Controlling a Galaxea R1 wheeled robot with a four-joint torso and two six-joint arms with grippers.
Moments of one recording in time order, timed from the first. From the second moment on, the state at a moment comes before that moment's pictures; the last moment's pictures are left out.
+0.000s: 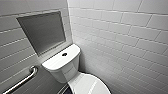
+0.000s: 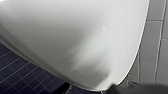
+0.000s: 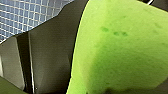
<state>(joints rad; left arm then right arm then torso) 0.85 3.10 -2.34 -0.50 0.15 -0.21 -1.56 2.93 -2.57 -0.14 0.23 0.35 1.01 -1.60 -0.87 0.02</state>
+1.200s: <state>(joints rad) 0.85 3.02 -2.22 -0.57 0.11 -0.21 -1.56 2.93 -2.57 -0.14 0.23 0.35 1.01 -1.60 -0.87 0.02</state>
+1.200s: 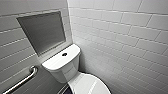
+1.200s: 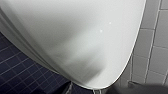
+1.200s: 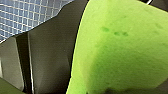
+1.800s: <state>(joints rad) 0.85 3.03 -2.25 -0.57 0.13 -0.21 -1.56 2.94 -2.58 -0.14 0.22 0.35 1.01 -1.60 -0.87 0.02</state>
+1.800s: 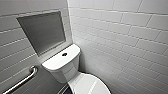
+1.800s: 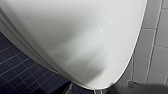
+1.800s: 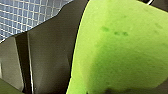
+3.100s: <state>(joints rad) 0.81 3.15 -2.45 -0.56 0.29 -0.21 -1.54 2.94 -2.59 -0.14 0.21 0.35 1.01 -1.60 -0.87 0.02</state>
